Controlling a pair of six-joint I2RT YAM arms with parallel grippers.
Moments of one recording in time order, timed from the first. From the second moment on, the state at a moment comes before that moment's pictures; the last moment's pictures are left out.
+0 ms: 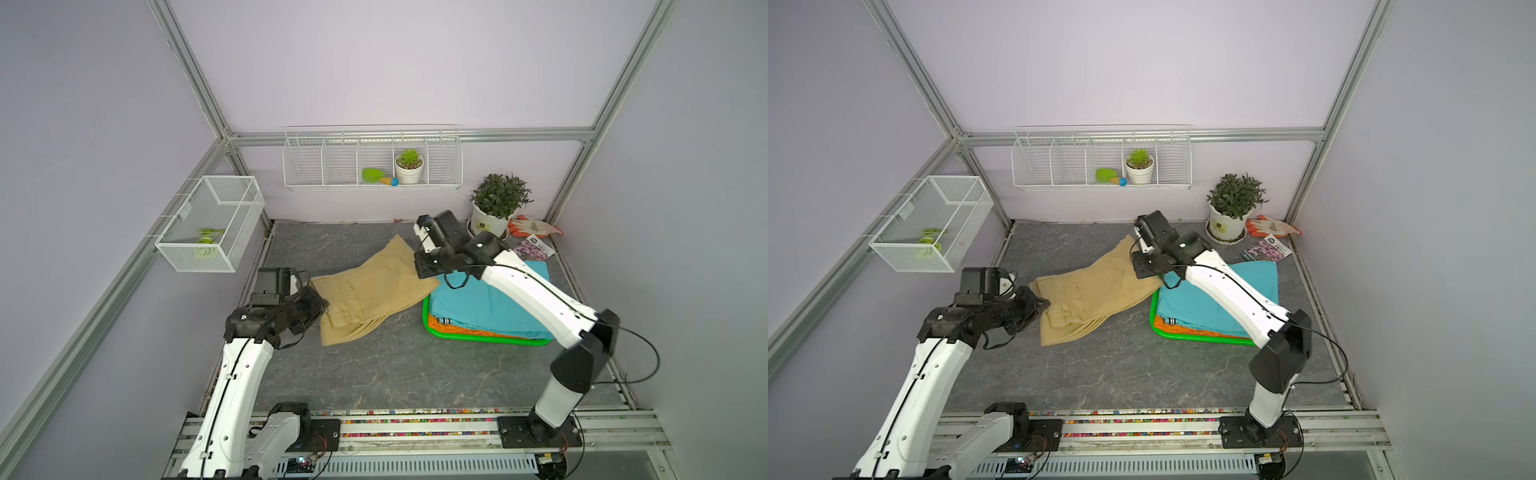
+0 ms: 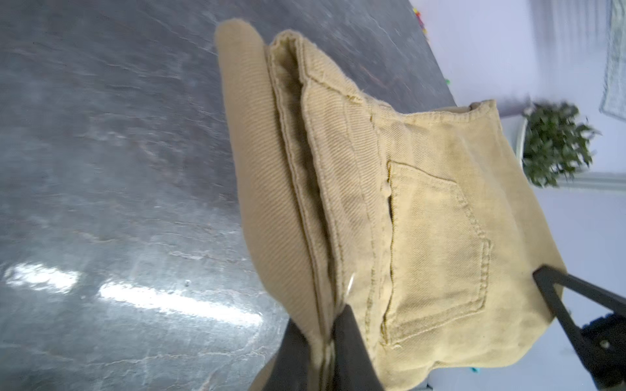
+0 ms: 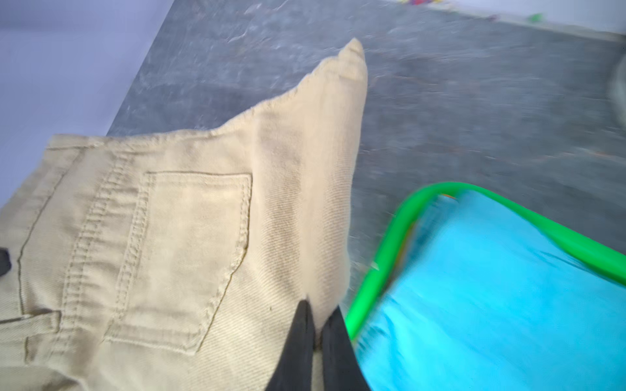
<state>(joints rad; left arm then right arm) -0.15 1.00 1.06 -0.93 0.37 -0.78 0.68 1.68 1.76 -0.96 0.04 0.33</state>
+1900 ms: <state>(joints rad) -0.65 2.22 1.91 -0.86 0.81 -0.79 -0.13 1.07 1.06 -1.02 0.07 0.36</state>
